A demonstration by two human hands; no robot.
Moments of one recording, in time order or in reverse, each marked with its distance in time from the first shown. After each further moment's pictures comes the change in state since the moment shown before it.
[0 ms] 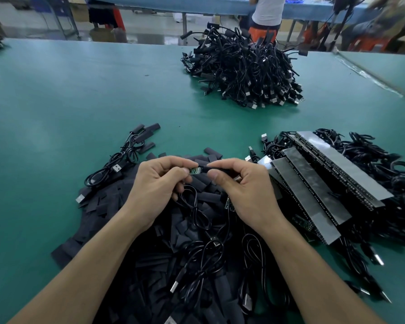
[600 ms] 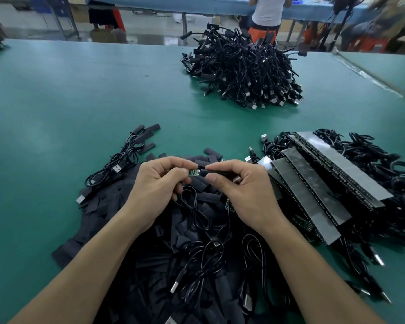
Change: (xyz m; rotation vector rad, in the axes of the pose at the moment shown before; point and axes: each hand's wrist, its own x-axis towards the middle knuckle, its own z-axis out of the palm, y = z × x) left_hand 0.001 0.000 0.002 0.020 -0.001 -0.031; right_hand 0.001 0.005 0.000 0.042 -0.028 0.005
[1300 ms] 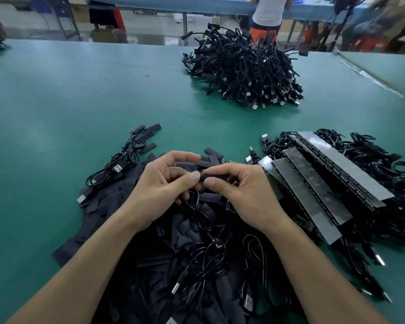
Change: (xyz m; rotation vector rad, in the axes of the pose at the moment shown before) left_hand -0.002 -0.004 -0.007 0.002 -0.209 0.042; right_hand -0.001 -0.002 -0.004 0.072 -0.112 0.032
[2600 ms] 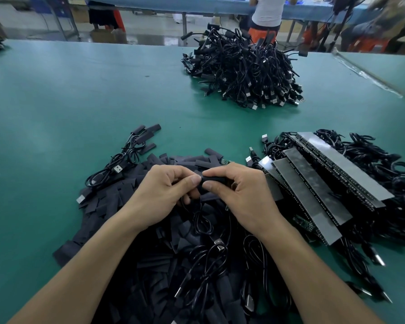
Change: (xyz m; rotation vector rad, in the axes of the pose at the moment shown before) left_hand 0.003 -0.002 -0.001 0.238 -0.043 -0.010; right_hand -0.004 -0.006 0.003 -0.335 0.069 -0.118
